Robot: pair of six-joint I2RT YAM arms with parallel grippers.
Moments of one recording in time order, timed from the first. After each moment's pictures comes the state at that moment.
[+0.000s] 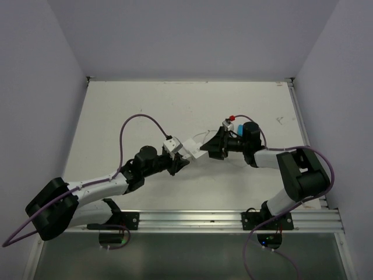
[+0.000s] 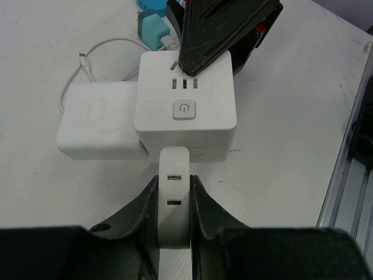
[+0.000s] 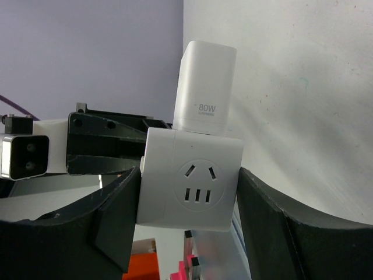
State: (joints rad) left arm -0.80 1.16 0.40 0.46 0.21 -0.14; right arm 0.29 1.58 0.55 0.65 -0.99 1.15
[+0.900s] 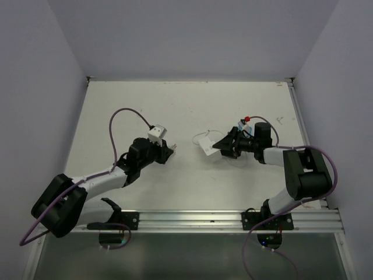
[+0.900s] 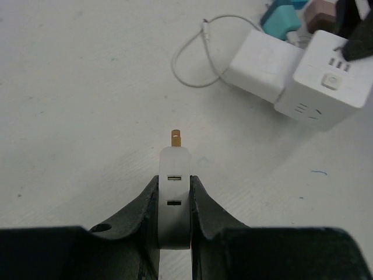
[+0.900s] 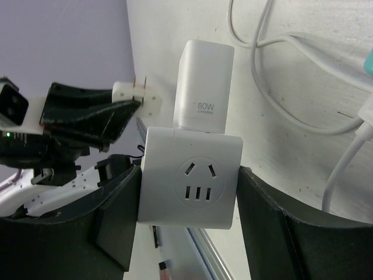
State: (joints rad) left arm -0.63 1.20 0.39 0.43 0.12 -0.24; right arm 0.10 1.58 0.56 0.38 -0.96 0.87
